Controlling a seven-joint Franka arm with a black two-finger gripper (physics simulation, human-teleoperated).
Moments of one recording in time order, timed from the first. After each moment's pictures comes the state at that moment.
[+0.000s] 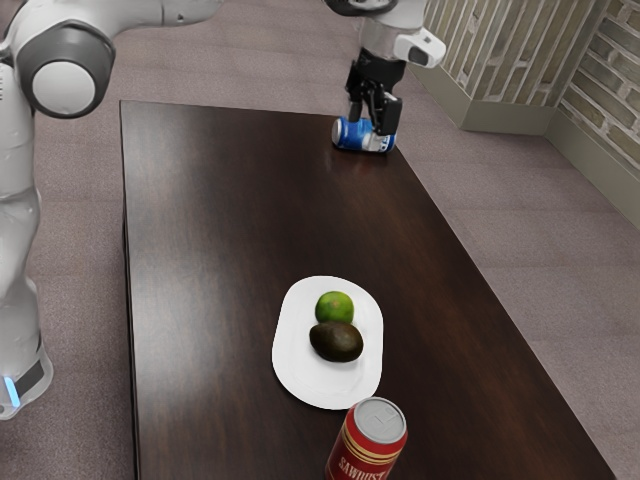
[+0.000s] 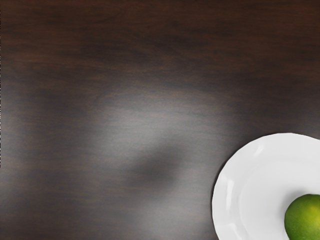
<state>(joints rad) -0.15 0.08 0.23 -1.35 0.00 1.47 -0.01</state>
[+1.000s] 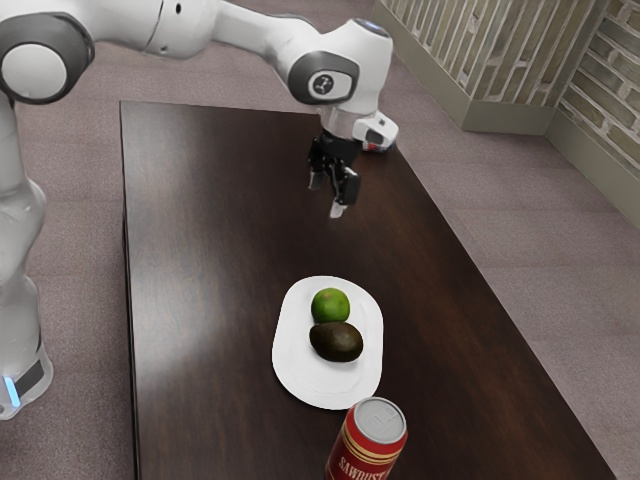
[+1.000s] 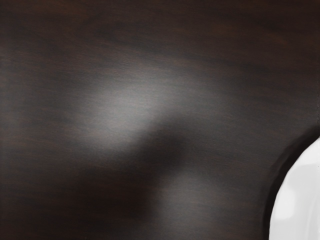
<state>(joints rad) -0.22 -0.04 0.34 -1.88 -0.02 1.84 -0.05</state>
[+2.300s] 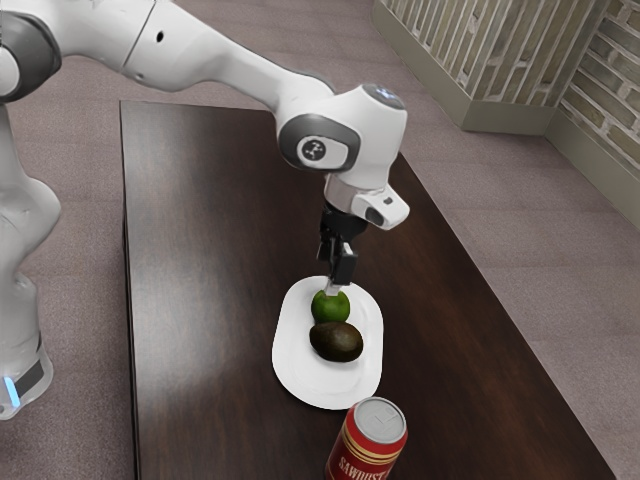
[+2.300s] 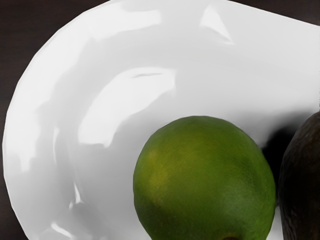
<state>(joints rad) -0.52 -0.09 0.33 -2.04 -0.02 1.92 -0.06</state>
